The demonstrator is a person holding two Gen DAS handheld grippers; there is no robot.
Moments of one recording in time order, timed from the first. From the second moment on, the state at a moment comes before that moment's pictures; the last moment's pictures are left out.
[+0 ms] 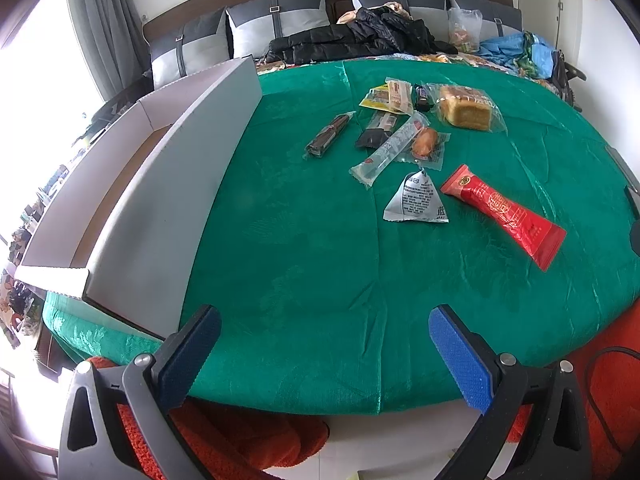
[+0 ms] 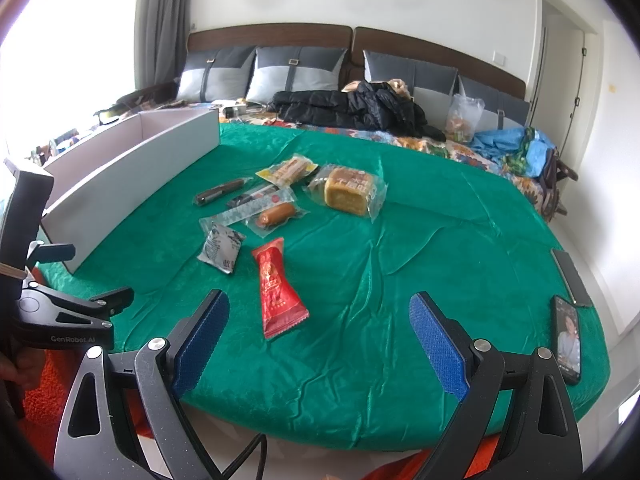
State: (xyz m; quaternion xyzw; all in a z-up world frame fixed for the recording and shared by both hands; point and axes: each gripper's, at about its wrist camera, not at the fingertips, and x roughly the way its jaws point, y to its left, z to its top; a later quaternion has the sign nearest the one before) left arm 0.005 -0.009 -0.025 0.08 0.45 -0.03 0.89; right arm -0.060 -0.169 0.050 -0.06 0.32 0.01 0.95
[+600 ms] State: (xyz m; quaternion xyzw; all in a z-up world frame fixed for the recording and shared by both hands) left arm 0.005 -0.012 -0.027 0.09 0.45 -0.03 0.89; right arm -0.059 -0.170 0.051 -0.06 0.32 0.01 0.94
